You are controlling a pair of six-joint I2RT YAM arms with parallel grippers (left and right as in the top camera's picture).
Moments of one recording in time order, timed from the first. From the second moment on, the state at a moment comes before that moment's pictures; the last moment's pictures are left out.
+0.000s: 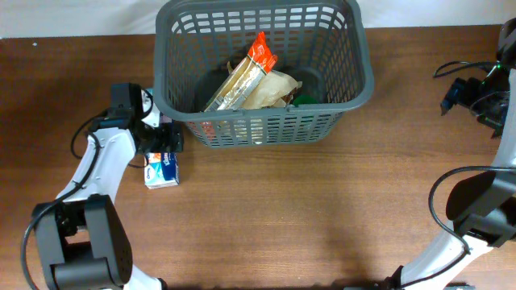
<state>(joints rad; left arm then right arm) 0.09 1.75 1.18 -0.65 0.10 0.09 -0.39 2.03 2.17 -1.67 0.11 0.25</state>
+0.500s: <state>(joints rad) 0.09 1.88 1.18 -0.64 0.05 0.09 -0.39 2.03 2.17 -1.67 0.11 0.25</state>
